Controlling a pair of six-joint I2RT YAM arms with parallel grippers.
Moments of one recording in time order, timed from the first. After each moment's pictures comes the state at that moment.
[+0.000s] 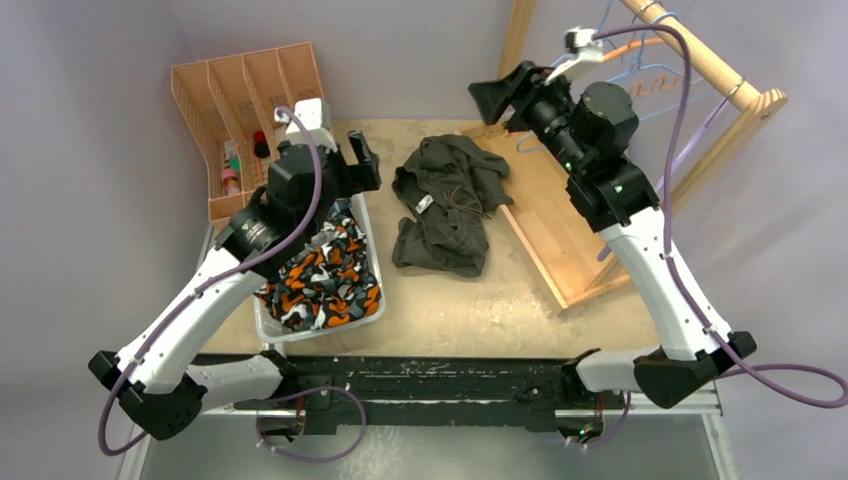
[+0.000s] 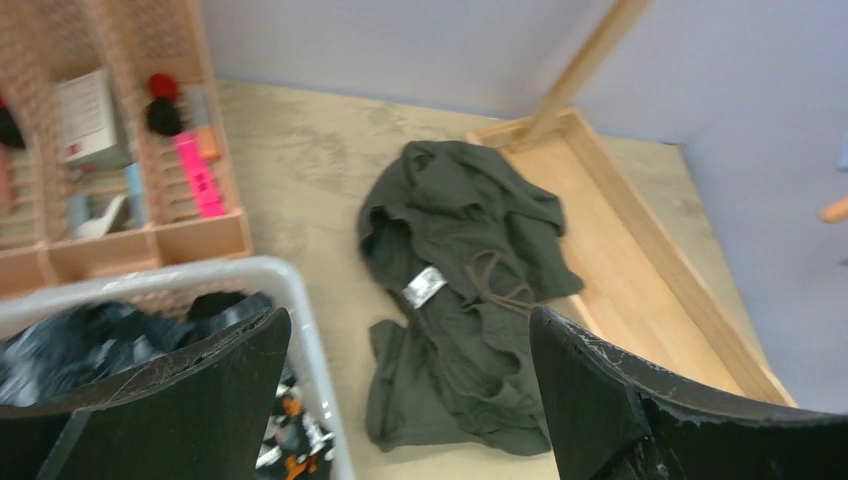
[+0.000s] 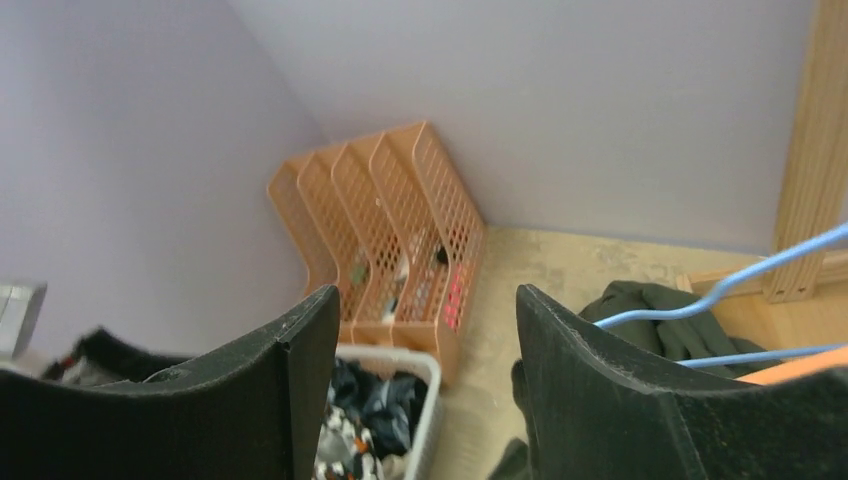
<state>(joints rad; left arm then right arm) -0.67 1.16 1.42 -0.49 -0.44 -0.42 0.45 1.32 1.67 -0.23 0.00 0.50</state>
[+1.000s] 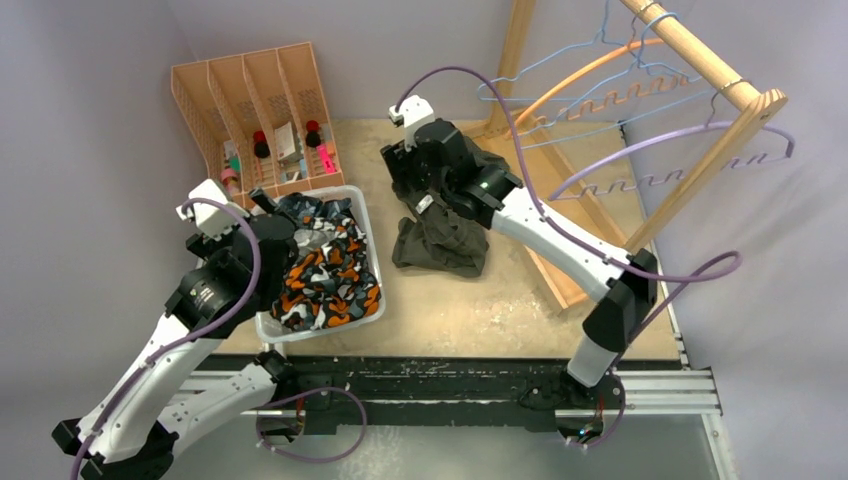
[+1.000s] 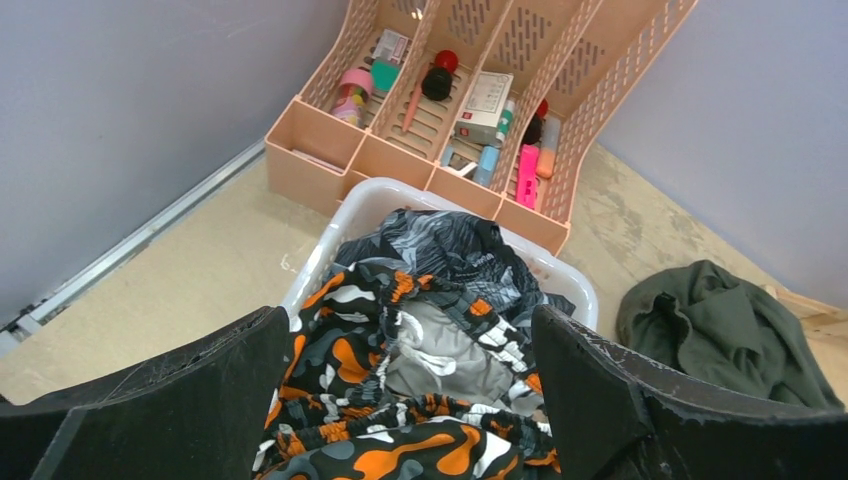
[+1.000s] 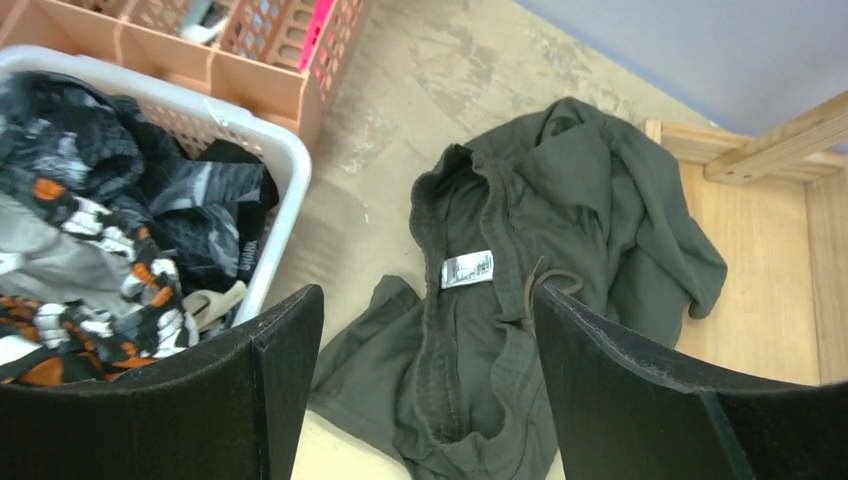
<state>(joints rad) -0.67 0.79 1.13 -0.93 -1.12 -0.86 0.83 1.68 1.71 -0.45 0.33 0.02</state>
